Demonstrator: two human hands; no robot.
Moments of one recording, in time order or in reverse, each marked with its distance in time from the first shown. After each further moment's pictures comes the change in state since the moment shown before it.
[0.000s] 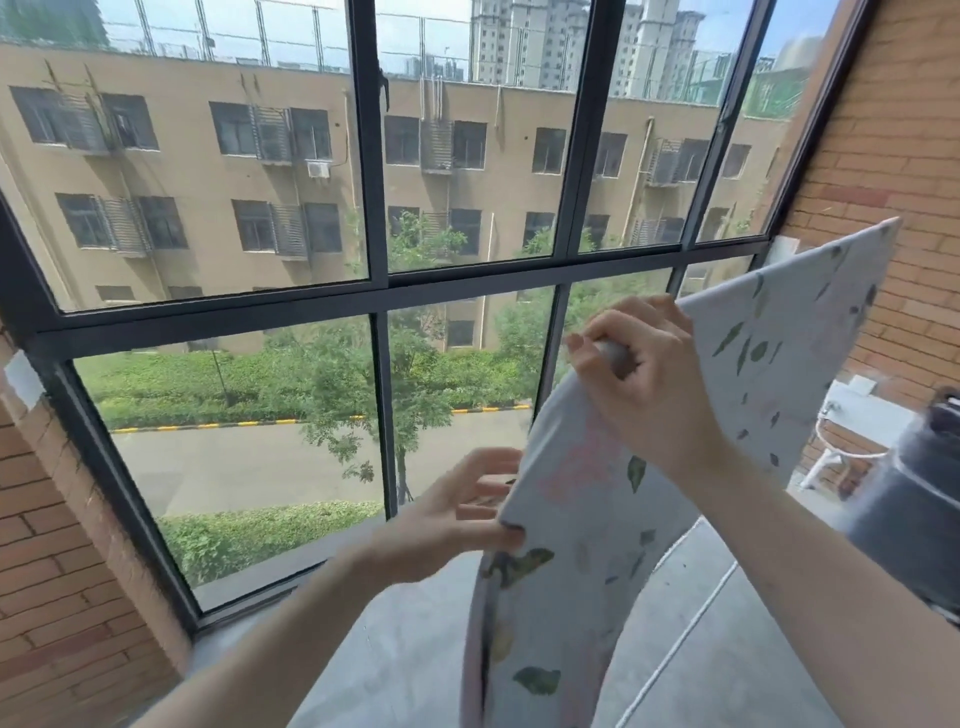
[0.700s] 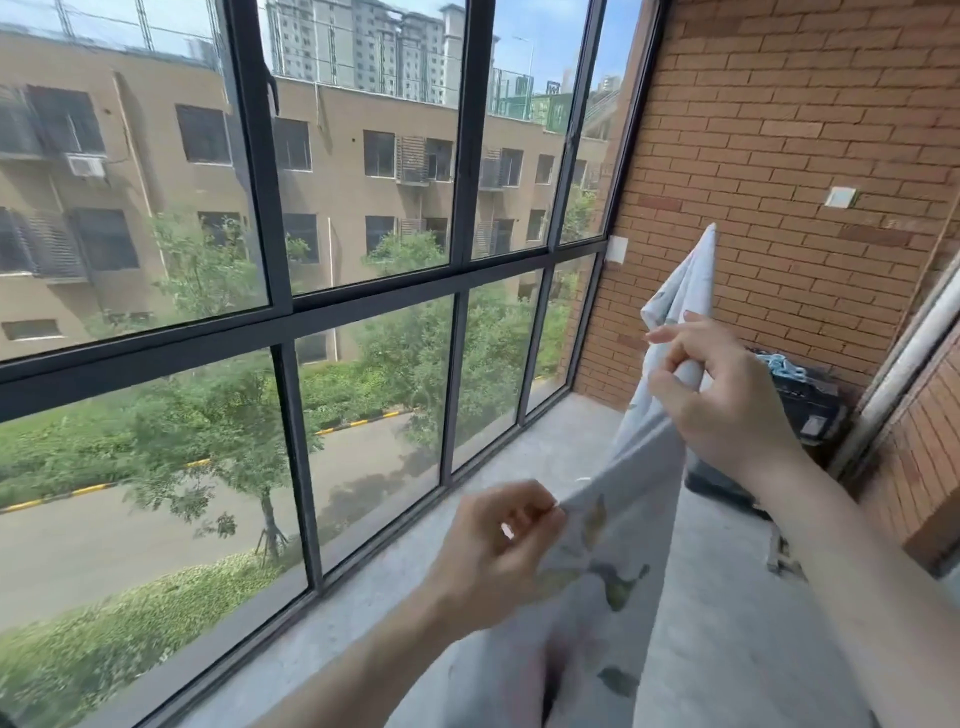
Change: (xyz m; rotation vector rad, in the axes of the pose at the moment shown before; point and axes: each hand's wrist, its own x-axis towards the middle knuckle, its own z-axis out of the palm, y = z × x) left_hand -0.009 -0.015 -0.058 0.066 0.110 0.520; right_hand -0.006 -0.067 0.007 -0.330 -0.010 0.493
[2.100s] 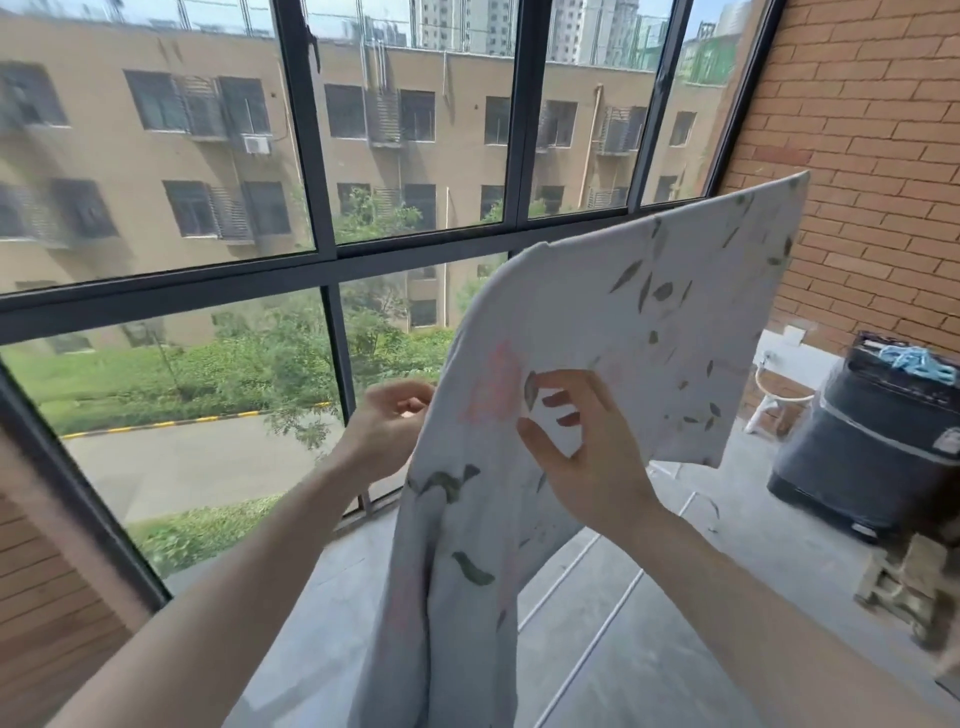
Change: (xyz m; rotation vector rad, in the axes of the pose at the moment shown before) left_hand 0.030 -0.007 0.059 0.074 0.340 -0.380; right_hand -0.081 0.117 0.008 0.440 -0.252 -0.177
